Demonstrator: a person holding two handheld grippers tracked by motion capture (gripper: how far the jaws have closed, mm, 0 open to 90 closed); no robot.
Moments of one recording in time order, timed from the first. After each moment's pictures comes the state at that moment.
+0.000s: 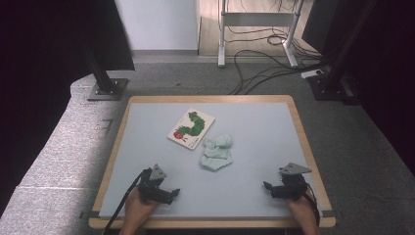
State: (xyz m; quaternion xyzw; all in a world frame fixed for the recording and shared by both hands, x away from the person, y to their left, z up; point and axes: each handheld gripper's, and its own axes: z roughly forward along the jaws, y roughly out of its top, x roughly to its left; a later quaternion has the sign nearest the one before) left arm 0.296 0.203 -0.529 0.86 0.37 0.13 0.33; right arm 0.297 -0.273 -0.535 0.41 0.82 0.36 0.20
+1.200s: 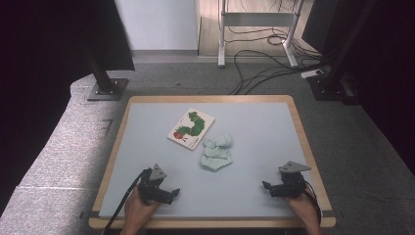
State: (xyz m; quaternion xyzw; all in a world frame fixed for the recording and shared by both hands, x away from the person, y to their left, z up) left arm 0.296 0.203 -0.529 0.86 0.37 0.13 0.33; right arm 0.302 -0.270 -0.532 0.41 0.82 0.37 0.18
